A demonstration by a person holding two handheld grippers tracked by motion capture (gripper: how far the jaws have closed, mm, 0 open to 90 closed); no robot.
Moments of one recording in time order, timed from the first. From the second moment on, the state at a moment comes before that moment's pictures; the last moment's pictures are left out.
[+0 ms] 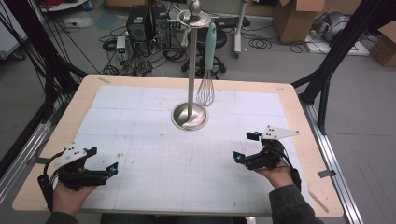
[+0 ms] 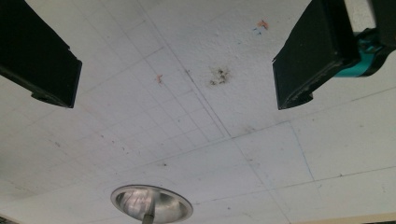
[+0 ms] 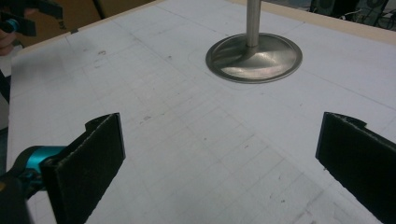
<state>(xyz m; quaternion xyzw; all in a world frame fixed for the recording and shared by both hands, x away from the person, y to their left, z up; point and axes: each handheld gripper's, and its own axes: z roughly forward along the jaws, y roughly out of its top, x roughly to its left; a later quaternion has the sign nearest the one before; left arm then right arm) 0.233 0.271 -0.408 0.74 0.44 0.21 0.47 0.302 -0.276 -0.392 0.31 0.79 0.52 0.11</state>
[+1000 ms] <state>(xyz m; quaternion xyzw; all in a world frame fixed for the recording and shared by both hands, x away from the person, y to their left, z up) 0.233 0.267 -0.411 0.75 0.43 0.21 0.47 0.261 -0.296 -0.411 0.32 0.79 0.52 0.11</state>
